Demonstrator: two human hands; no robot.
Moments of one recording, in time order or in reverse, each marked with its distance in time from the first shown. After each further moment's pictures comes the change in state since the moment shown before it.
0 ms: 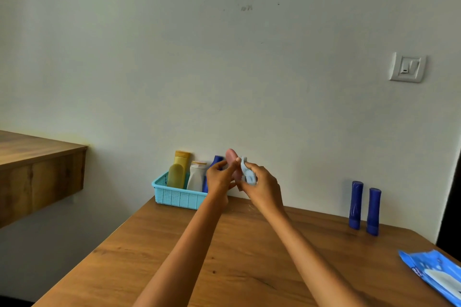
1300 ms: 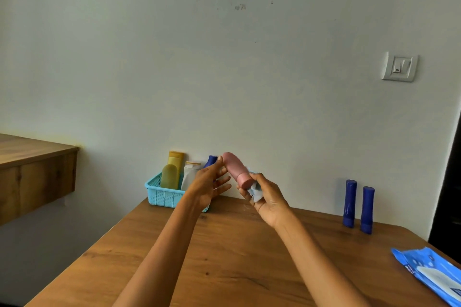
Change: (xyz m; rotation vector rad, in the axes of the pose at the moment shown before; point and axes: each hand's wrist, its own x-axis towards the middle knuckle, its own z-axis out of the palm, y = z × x) left_hand 0.006 0.009 -0.025 -0.180 -0.290 -0.204; right_hand -0.006 0.003 -0.020 1.322 -0.162 0.723
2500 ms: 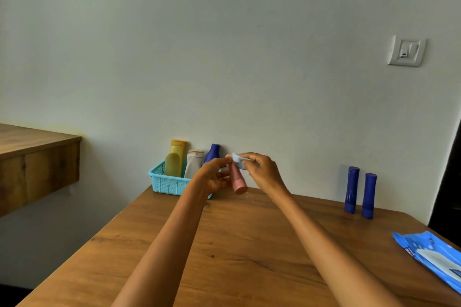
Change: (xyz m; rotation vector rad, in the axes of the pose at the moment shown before) left_hand 0.006 -0.004 0.002 0.057 0.079 -0.222; right_hand 0.017 -0.001 0.003 -1.188 -0.015 -0.558
